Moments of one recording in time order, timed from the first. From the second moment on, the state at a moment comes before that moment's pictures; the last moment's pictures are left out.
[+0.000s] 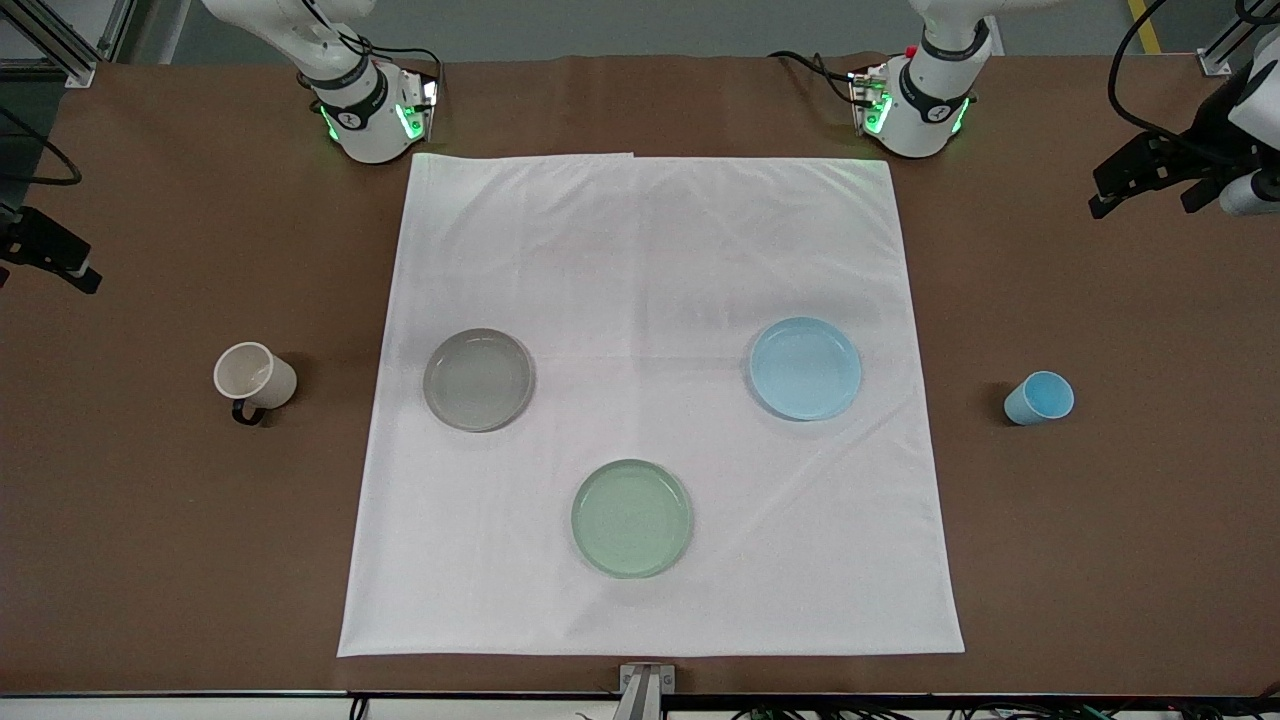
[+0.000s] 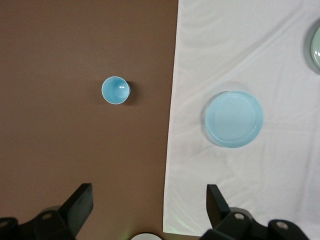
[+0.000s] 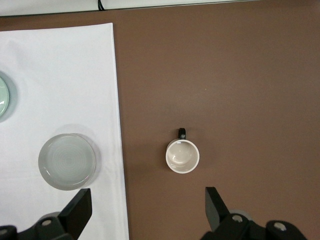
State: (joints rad) left arm 0.05 -0.14 -0.11 -1.66 -0.02 1.51 -0.10; right arm 0.05 -0.03 -0.14 -1.56 0.00 1.65 -0.02
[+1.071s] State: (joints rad) left arm 0.24 0.07 -0.11 -1.85 0.08 1.85 -0.02; right arm 0.05 0.05 -0.13 -1.56 0.00 1.66 -0.02
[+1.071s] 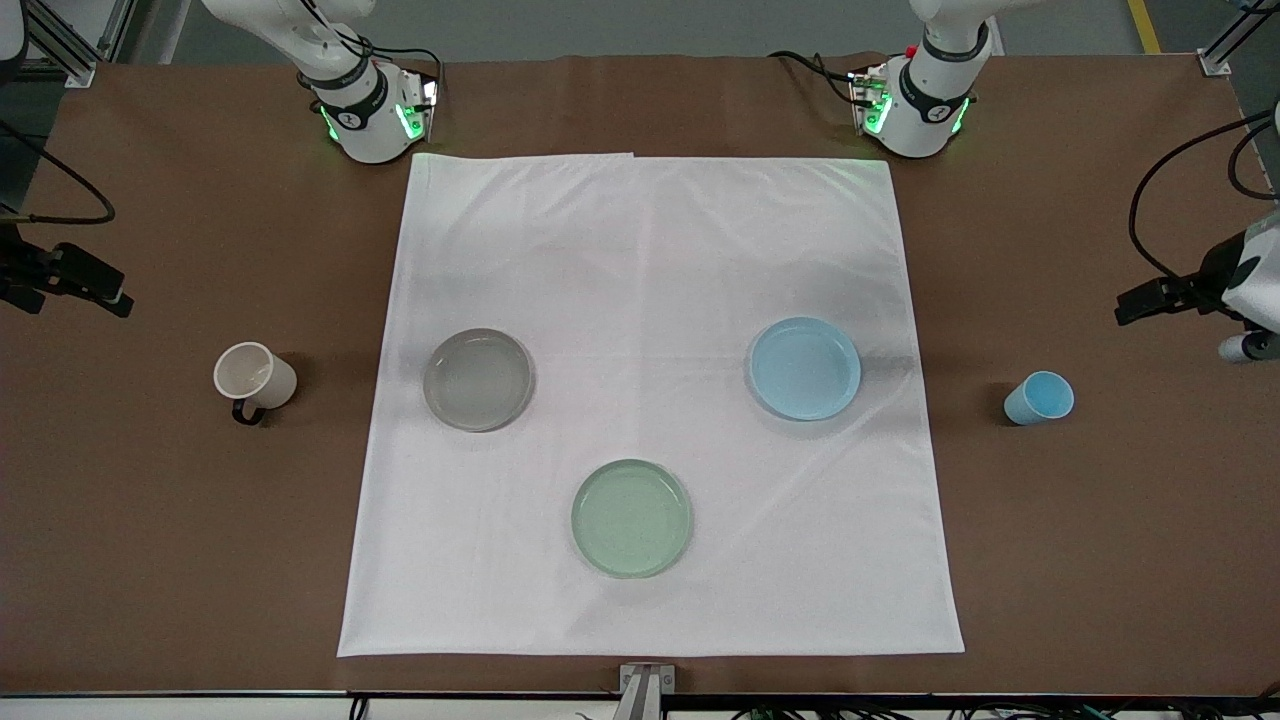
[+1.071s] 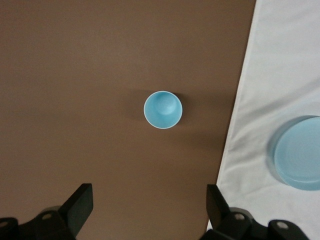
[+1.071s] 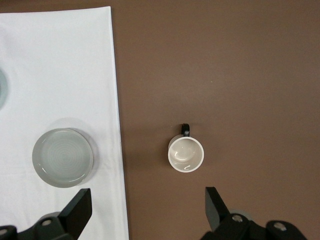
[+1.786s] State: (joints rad) left arm 0.31 0.30 -0.11 -2.07 0.08 2.34 0.02; right arm -0.04 0.38 -0.14 -1.66 0.00 1.89 -0.11
